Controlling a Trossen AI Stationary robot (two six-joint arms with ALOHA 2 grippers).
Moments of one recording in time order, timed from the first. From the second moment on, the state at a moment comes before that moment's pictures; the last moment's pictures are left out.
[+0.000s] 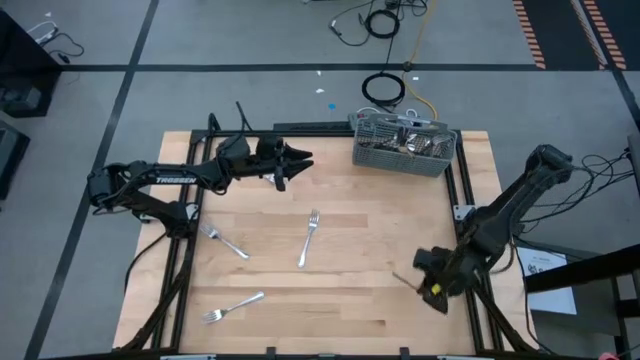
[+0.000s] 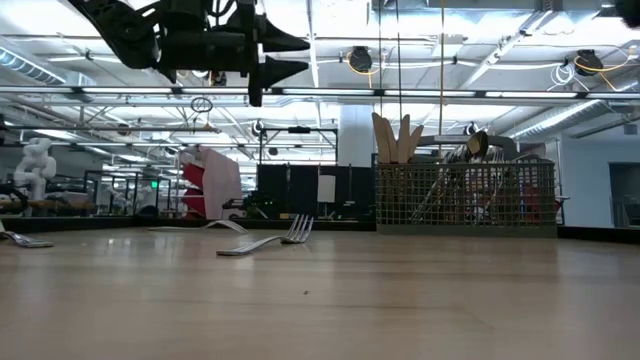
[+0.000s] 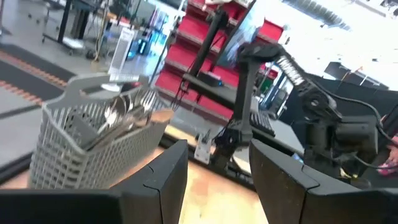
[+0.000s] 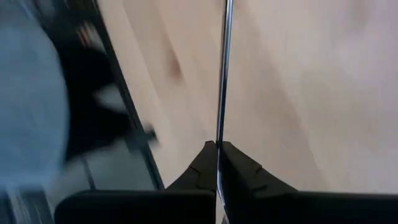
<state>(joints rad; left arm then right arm) 0.39 1.34 0.67 0.73 0.30 -0.43 0.81 1.13 0.73 -0.58 0.03 1.33</state>
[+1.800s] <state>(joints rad) 0.39 1.34 0.76 0.75 0.18 -0.36 0.16 0.52 1.28 -1.24 0.95 0.99</state>
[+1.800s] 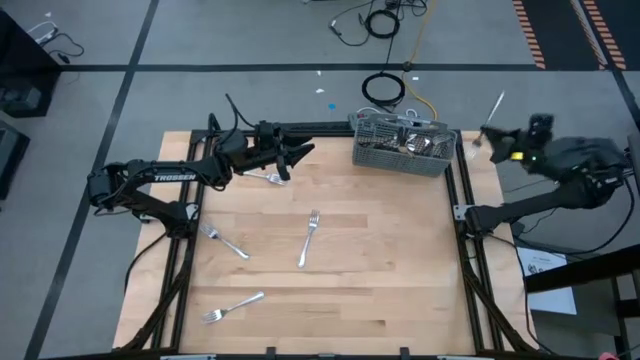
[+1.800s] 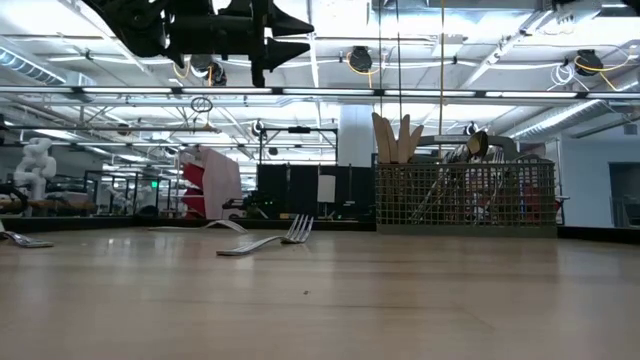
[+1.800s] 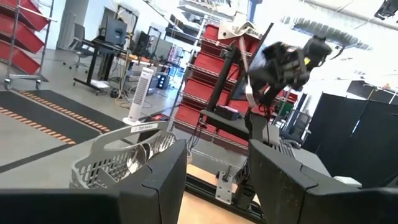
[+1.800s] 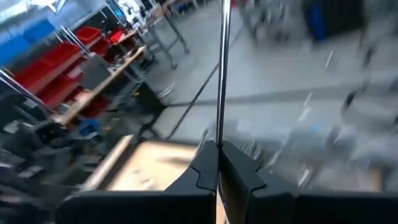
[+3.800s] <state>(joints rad) 0.36 1.34 0.81 0.66 0.13 -0.39 -0.51 1.14 0.91 -0.81 1.09 -1.77</state>
